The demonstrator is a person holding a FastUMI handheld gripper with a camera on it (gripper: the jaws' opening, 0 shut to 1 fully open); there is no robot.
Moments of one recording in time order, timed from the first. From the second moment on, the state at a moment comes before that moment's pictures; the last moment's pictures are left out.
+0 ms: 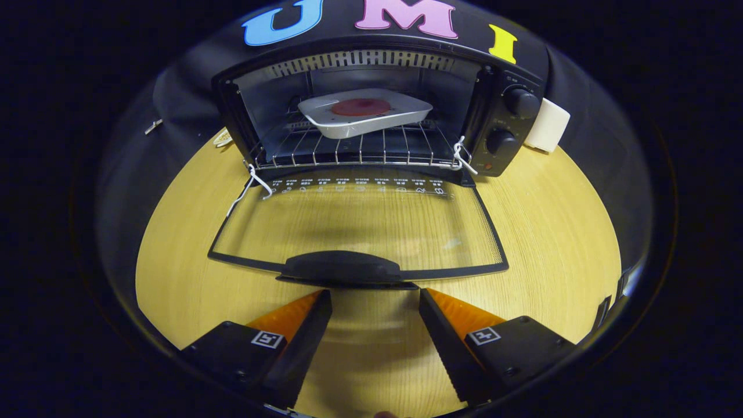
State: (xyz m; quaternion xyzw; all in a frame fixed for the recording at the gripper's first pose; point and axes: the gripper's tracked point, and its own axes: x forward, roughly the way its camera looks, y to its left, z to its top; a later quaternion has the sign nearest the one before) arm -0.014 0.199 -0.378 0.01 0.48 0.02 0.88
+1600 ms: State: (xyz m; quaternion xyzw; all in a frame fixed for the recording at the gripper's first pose) arm 0.043 0.159 -0.166 -0.01 0.21 0.09 0.97
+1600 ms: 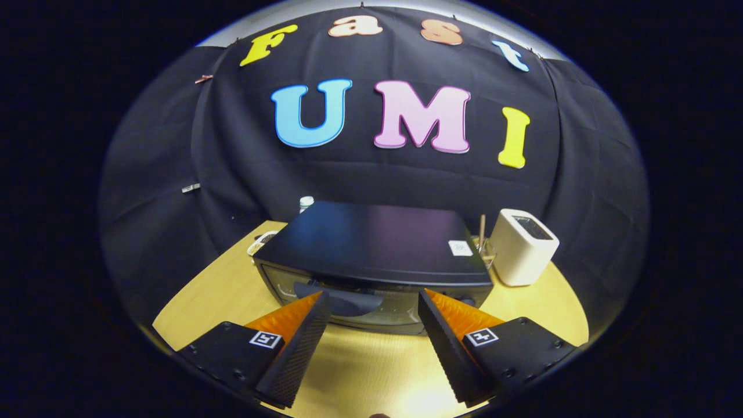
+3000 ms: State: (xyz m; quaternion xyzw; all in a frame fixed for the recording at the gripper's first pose) arm 0.019 -0.046 0.000 0.01 0.03 -0.02 1.00
